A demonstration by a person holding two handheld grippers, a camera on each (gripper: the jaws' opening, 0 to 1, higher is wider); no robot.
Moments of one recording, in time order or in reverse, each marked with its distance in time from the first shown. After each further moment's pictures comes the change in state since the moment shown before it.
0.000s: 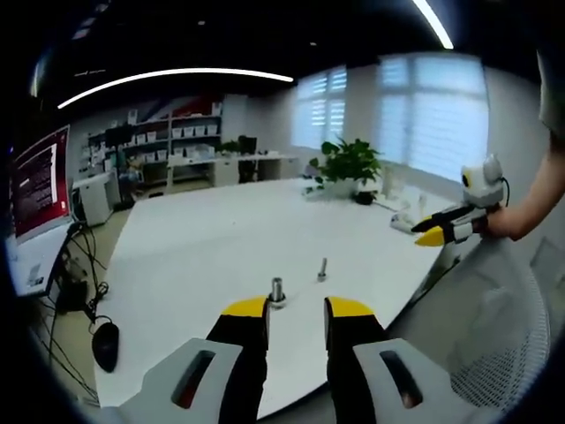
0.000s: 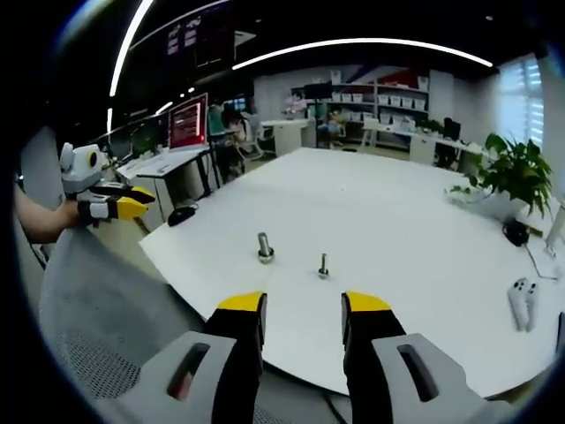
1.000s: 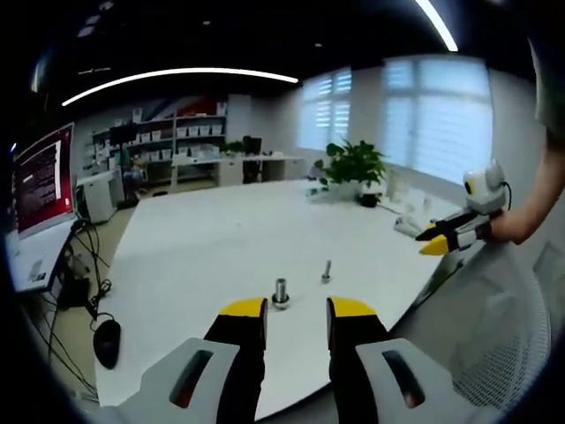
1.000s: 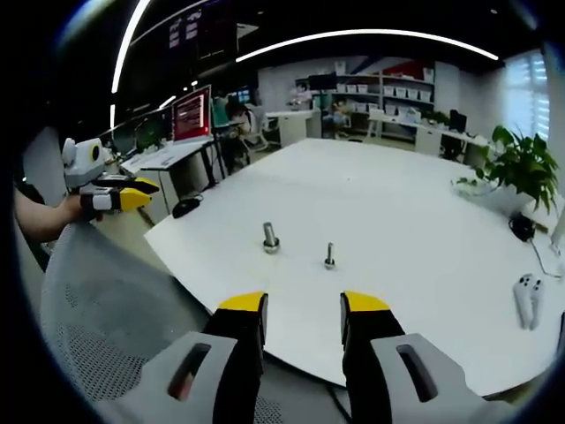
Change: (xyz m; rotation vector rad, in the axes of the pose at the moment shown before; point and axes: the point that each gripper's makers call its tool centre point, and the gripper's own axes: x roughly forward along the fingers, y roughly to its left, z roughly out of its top) left arm -0.003 0.005 0.001 -0.021 -0.017 0.034; right arm 0.003 0.004 -0.010 0.002 0.045 0.031
